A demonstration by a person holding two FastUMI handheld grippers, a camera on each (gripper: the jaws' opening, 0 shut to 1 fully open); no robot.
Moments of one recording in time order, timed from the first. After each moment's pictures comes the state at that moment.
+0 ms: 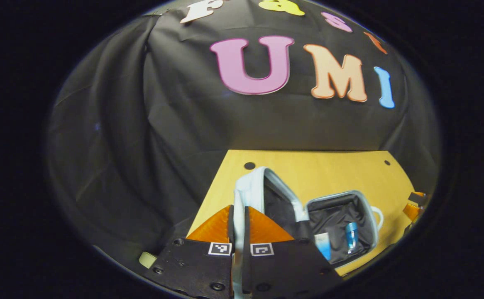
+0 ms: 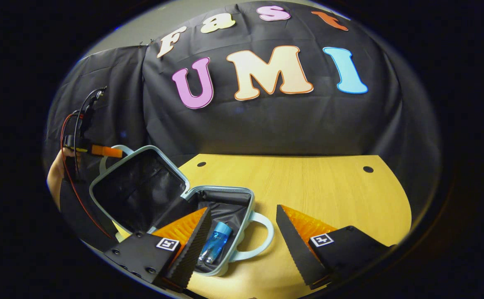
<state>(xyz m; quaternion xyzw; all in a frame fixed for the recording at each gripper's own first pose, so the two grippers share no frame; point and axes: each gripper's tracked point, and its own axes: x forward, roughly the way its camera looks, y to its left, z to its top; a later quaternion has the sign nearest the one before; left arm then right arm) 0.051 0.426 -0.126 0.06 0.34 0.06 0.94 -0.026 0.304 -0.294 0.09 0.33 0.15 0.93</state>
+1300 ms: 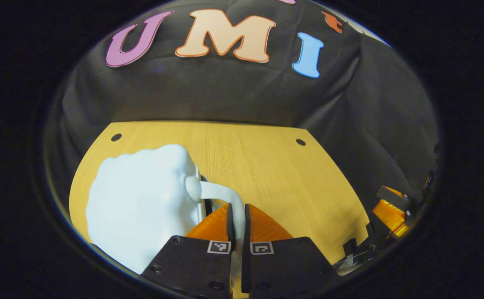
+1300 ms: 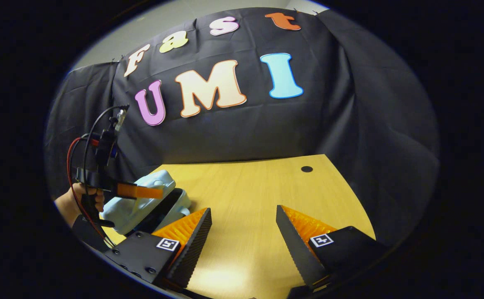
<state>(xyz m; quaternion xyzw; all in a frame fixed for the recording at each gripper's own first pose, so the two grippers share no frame) 0.046 0.058 -0.291 -0.03 0.44 -0.13 0.89 -0.052 0.084 -0.283 0.10 0.32 0.04 0.94</state>
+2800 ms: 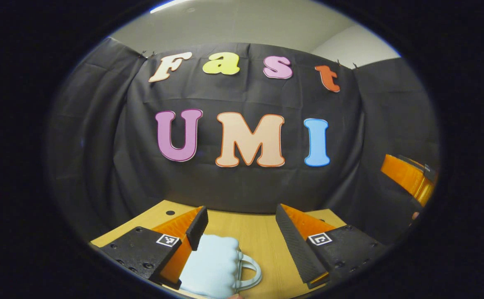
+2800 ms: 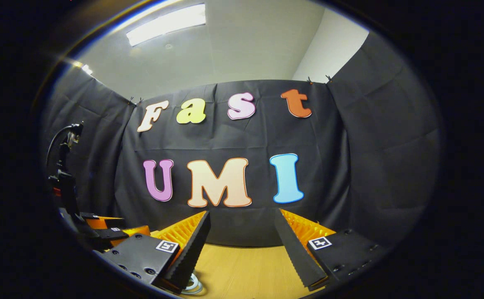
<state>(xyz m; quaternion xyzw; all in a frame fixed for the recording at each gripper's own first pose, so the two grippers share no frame) 0.038 0.084 -0.042 -0.01 0.07 -0.01 1.00 0.025 0.107 -0.031 0.06 0.01 0.02 1.00</state>
